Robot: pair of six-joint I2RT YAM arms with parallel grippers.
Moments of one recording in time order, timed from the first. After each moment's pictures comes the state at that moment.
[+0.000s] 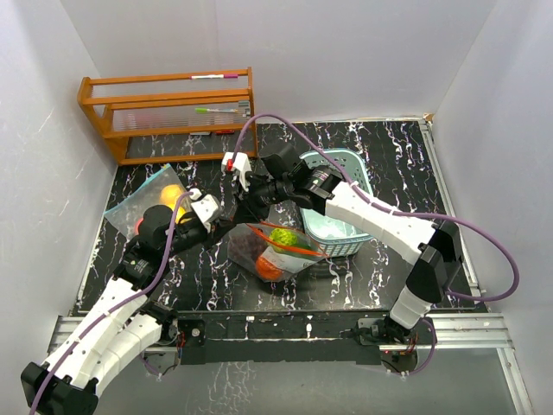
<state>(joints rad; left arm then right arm) -0.46 0.68 0.59 -0.16 0.51 0.18 0.88 1.65 1.59 -0.53 -0.57 -0.12</state>
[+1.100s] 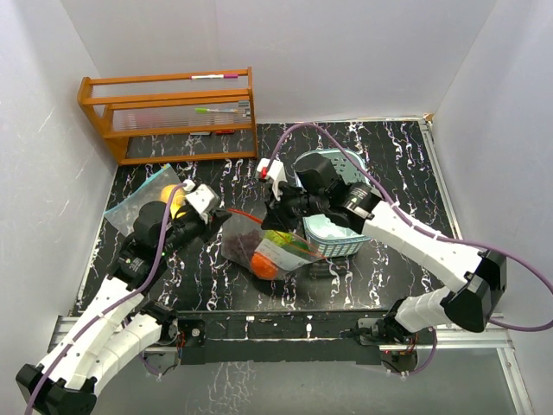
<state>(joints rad) -0.47 0.68 0.66 -0.20 0.39 0.15 0.84 1.39 1.34 -0.53 -0.46 -0.08</state>
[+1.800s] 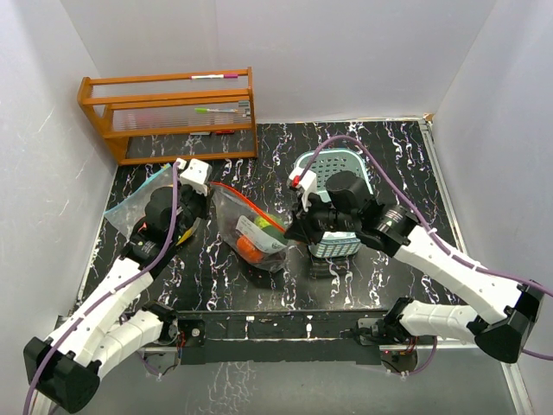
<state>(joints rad) -0.47 0.84 0.72 -0.11 -0.08 0.07 0.83 1.13 1.13 -0.54 -0.35 0.04</state>
